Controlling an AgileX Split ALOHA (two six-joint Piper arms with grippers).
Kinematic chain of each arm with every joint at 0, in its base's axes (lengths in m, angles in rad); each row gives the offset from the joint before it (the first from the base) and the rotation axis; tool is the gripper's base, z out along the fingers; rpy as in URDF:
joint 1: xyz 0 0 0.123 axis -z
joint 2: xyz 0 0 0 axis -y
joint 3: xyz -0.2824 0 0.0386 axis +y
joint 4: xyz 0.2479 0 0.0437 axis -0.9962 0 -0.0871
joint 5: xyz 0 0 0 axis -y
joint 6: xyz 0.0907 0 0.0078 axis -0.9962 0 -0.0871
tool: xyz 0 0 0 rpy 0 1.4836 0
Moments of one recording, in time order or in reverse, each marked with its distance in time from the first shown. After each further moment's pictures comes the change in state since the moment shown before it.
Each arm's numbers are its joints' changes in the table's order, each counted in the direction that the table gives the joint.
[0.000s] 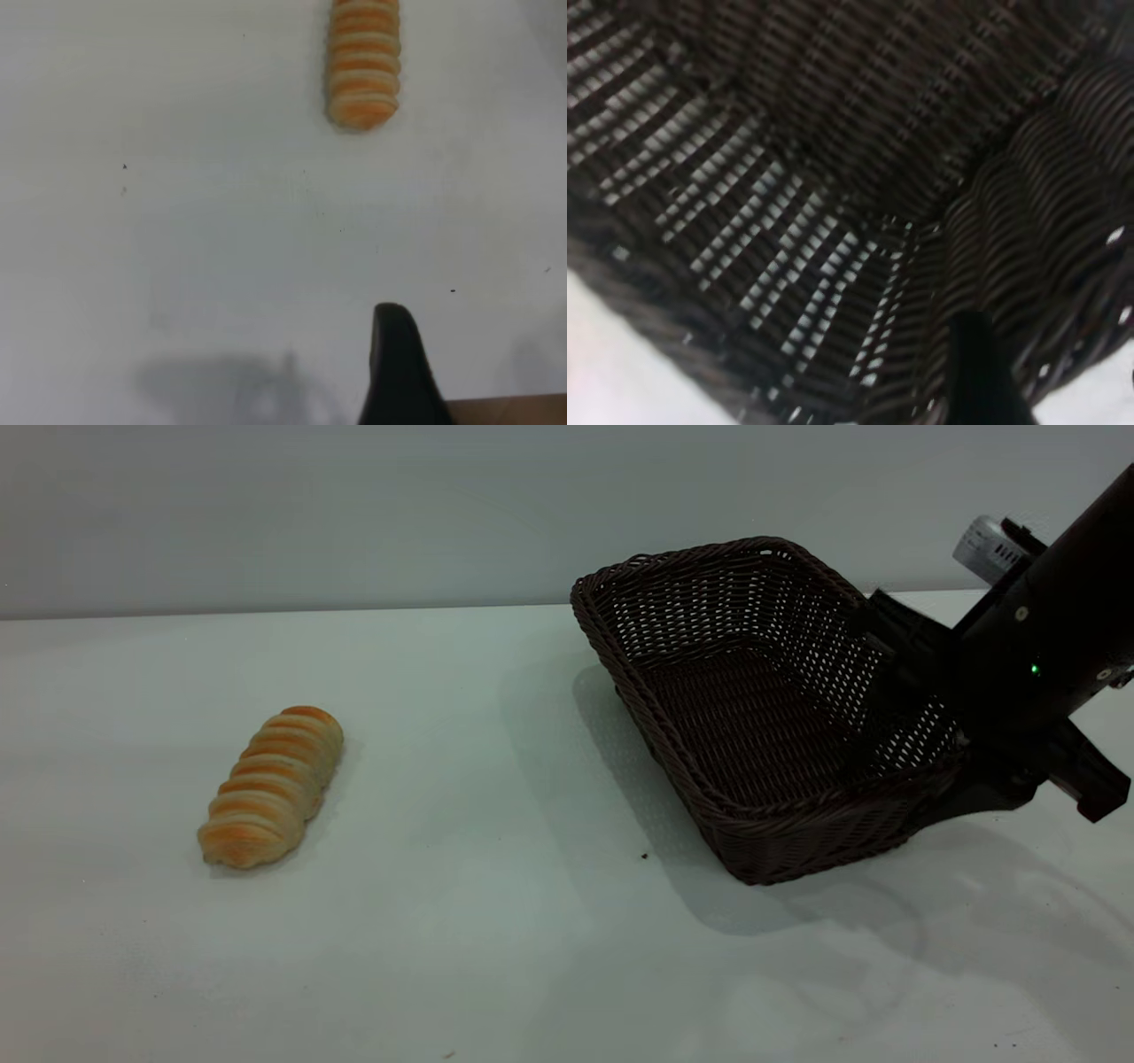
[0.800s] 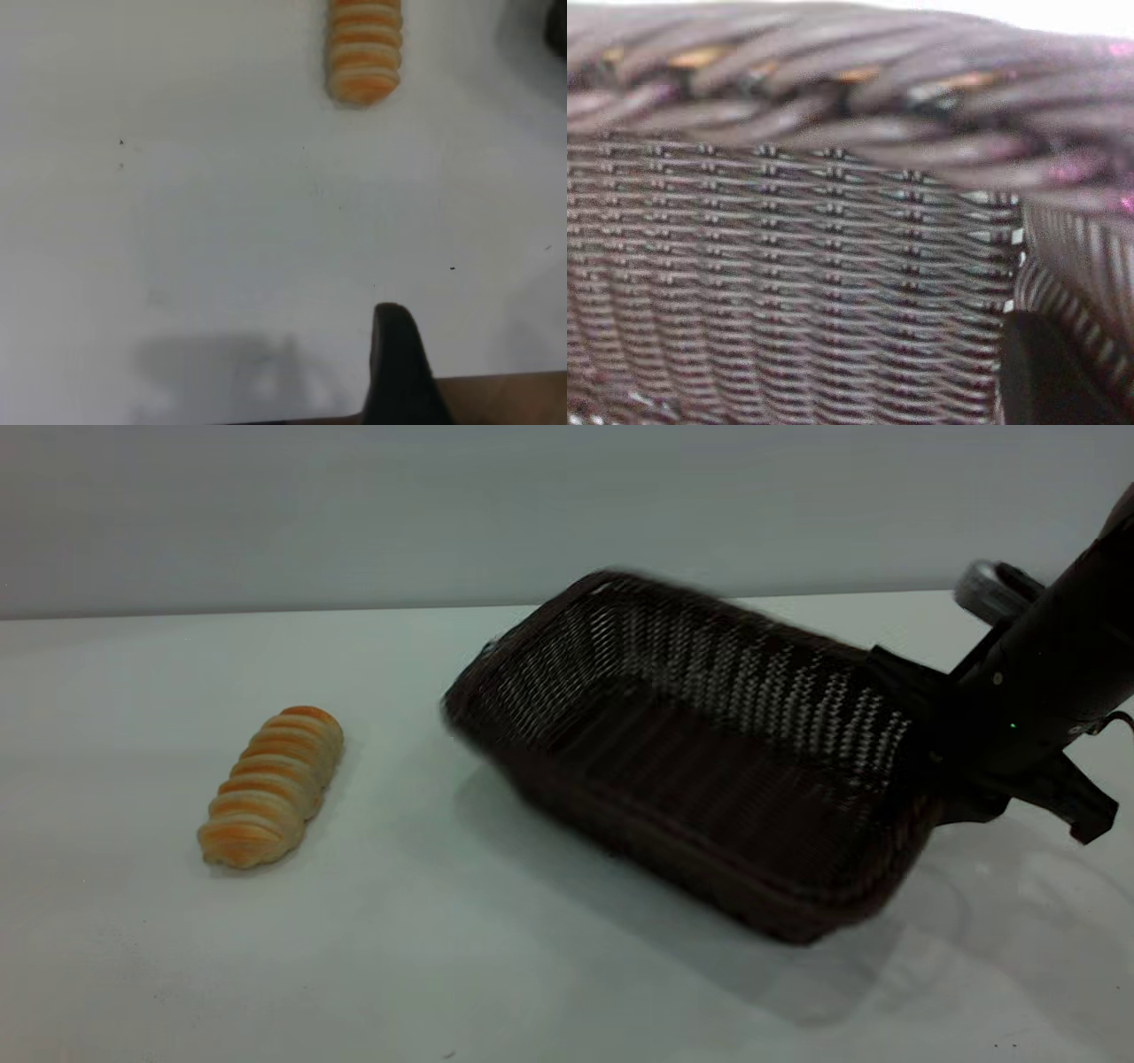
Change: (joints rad) left arm 0.000 0.000 0.000 0.000 -0.034 0.000; right arm -0.001 -0.104 -0.008 -0.054 0.186 0.159
